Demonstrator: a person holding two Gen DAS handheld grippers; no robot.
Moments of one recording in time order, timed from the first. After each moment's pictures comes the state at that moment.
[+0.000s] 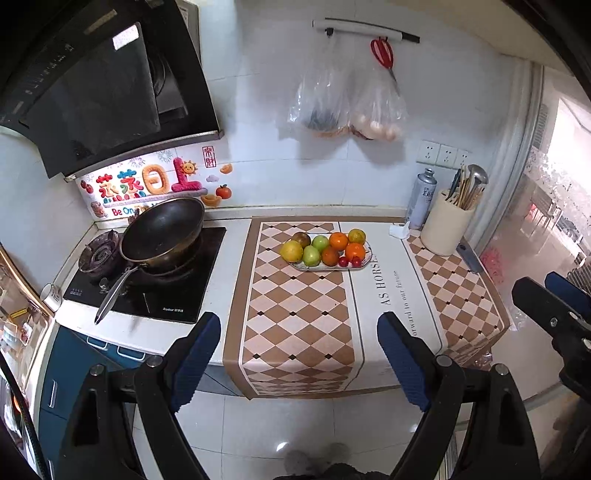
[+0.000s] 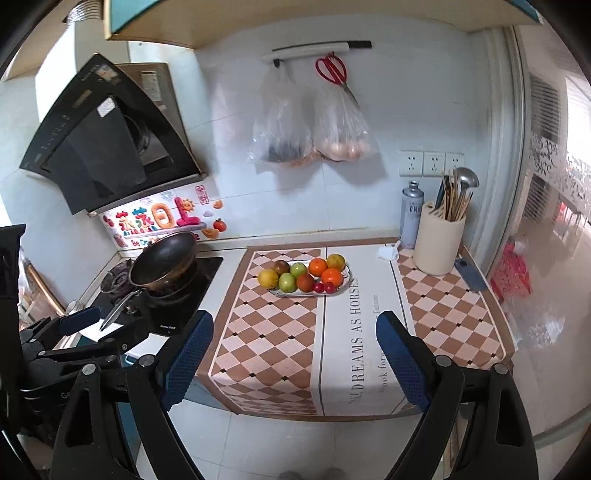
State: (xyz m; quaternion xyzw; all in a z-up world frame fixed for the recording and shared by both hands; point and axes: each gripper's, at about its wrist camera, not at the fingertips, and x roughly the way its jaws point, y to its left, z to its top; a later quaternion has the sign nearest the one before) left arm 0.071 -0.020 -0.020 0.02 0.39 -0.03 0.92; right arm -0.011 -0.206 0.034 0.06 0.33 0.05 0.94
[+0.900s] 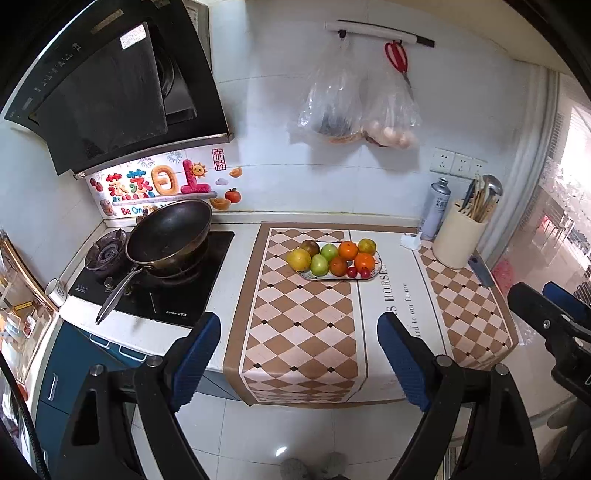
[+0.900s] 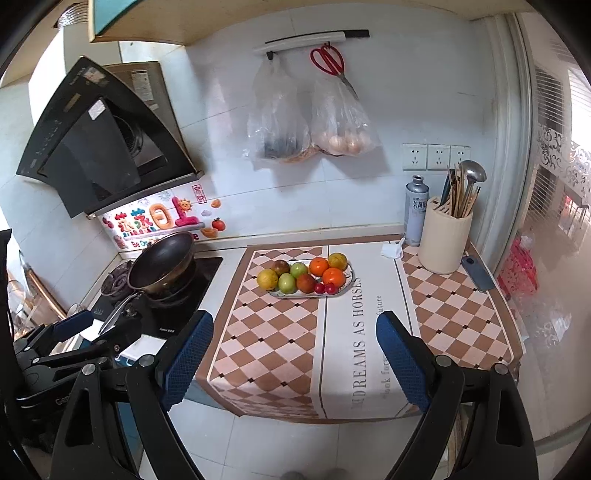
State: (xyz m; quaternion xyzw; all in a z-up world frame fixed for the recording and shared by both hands) left arm 0.095 -0.032 -0.029 0.01 0.39 0.00 0.92; right arm 0.037 -0.221 0.016 0.07 0.34 0.06 0.94
